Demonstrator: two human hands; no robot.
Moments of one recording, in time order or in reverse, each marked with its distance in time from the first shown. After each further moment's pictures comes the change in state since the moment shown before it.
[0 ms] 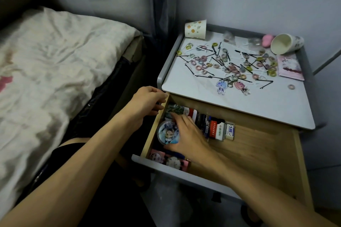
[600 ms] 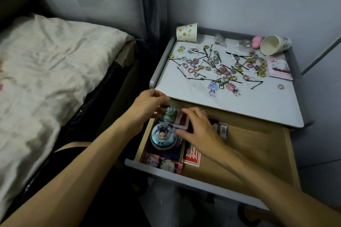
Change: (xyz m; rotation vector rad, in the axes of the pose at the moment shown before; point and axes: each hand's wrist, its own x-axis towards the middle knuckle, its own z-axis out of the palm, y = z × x) left_hand -0.009 0.006 0.015 0.028 -0.088 0.058; right_hand -0.010 0.004 -0.051 0.047 0.069 0.069
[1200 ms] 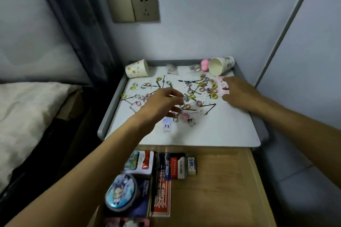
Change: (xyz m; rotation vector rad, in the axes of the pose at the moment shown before) left_hand 0.064 0.117 0.133 0.115 -0.295 0.236; right_hand 0.062 0.170 -0.244 -0.450 0.169 0.382
